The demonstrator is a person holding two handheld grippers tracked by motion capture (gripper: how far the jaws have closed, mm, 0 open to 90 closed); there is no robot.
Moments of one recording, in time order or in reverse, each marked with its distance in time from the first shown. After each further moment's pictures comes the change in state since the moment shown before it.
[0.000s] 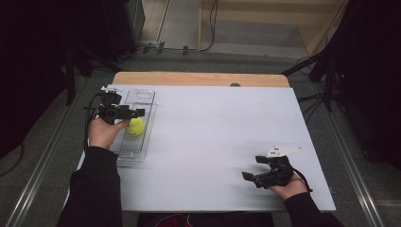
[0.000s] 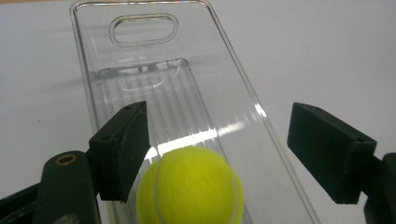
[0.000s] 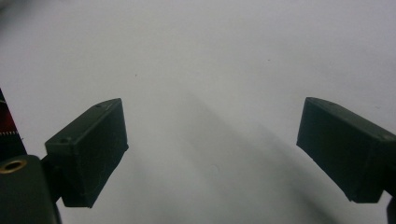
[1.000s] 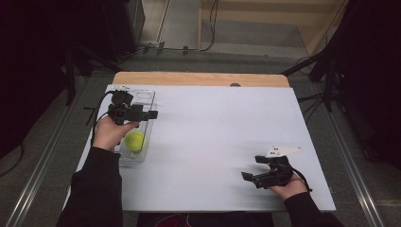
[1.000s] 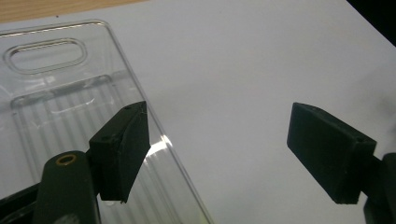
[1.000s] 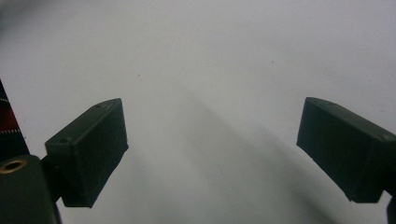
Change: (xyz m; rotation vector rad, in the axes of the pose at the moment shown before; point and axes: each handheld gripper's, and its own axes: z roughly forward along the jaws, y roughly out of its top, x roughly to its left) left arm -0.046 0.010 -0.007 0.020 -0.148 0.110; right arm 0.001 0.001 0.000 0.002 0.005 -0.009
